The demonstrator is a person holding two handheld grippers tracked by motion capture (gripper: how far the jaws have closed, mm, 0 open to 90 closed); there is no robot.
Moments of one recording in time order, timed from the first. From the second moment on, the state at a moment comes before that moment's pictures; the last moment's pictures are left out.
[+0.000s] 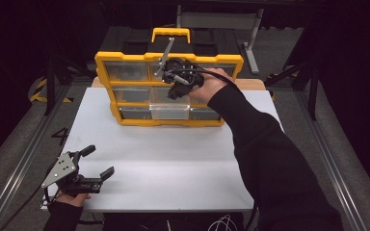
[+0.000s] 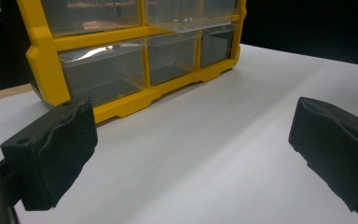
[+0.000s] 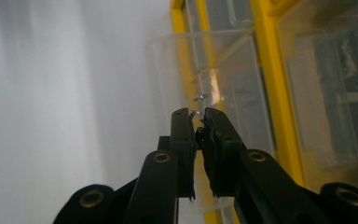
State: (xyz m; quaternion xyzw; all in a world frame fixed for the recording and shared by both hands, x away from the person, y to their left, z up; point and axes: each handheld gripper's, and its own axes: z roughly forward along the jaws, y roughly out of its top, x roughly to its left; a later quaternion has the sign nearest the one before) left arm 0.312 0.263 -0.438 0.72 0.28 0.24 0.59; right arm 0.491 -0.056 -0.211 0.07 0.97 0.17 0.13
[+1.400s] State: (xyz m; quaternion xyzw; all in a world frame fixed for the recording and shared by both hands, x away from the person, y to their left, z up) left arm 0.313 0.264 -0.438 0.72 0.28 0.24 0.59; right arm 0.542 -0.041 -0.278 0.10 0.98 0.12 0.08
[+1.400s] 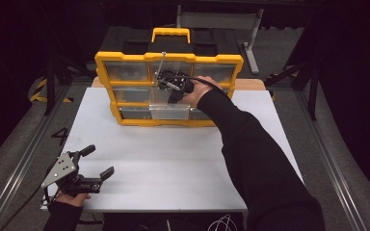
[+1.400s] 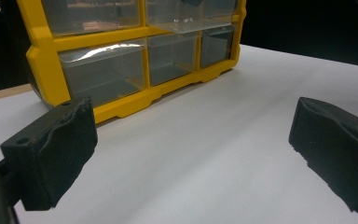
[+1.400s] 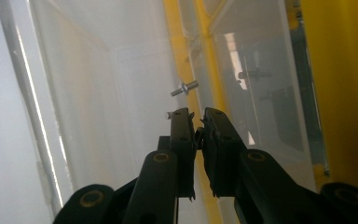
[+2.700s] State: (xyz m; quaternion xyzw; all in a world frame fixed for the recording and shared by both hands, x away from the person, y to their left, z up) left arm 0.315 0.261 -0.436 0.72 0.28 0.23 0.60; right arm 0.427 -0.199 -0.262 0.14 0.86 0.46 0.18
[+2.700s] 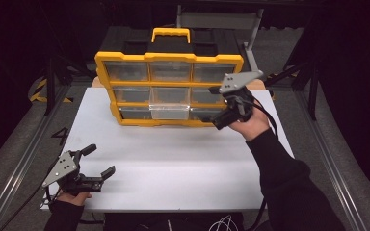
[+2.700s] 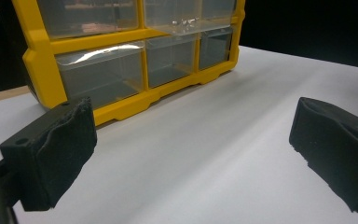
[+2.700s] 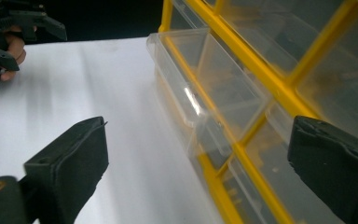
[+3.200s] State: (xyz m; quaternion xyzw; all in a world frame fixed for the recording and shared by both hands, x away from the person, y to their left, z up) left arm 0.321 0.259 -0.420 0.71 0.27 0.22 0.61; right arm 0.363 -0.296 -0.400 0.26 0.77 0.55 0.21
